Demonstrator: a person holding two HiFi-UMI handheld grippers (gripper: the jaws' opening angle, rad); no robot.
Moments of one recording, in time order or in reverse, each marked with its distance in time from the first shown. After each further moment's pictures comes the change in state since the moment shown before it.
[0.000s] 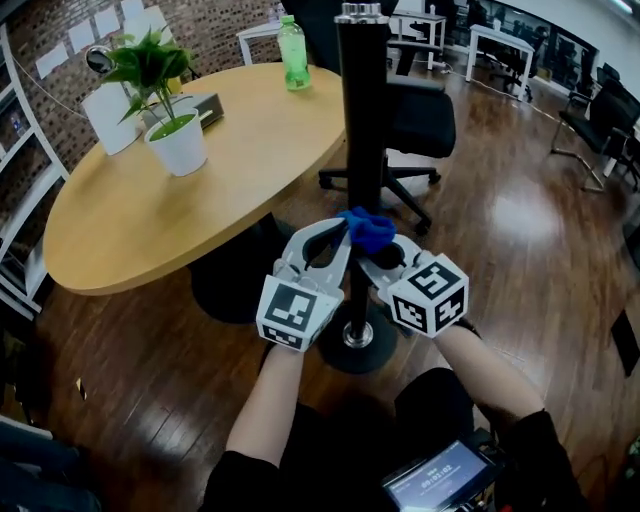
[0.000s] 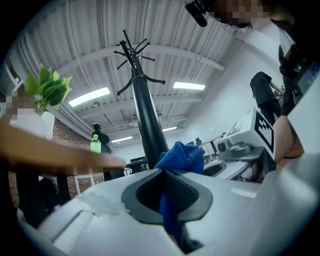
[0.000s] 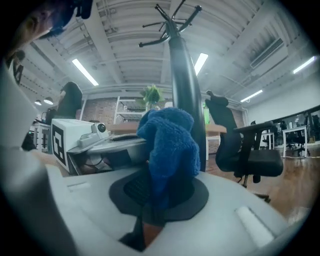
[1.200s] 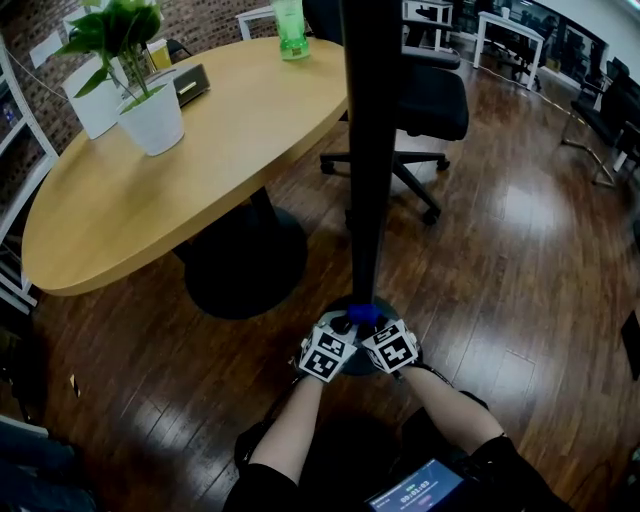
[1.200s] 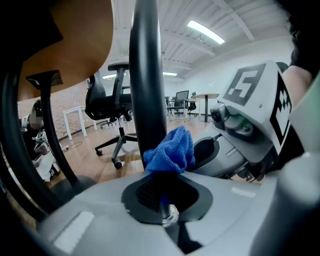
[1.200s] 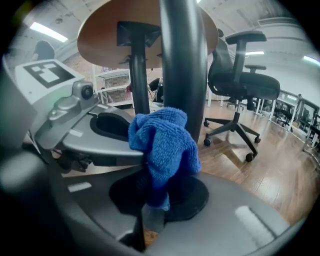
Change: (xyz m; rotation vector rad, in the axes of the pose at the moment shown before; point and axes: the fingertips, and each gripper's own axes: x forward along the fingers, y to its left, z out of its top) left arm -0.032 -0.129 -0.370 -0.224 0.642 -0.182; right arm 0.023 -0.014 -0.370 0.100 0.615 -0.133
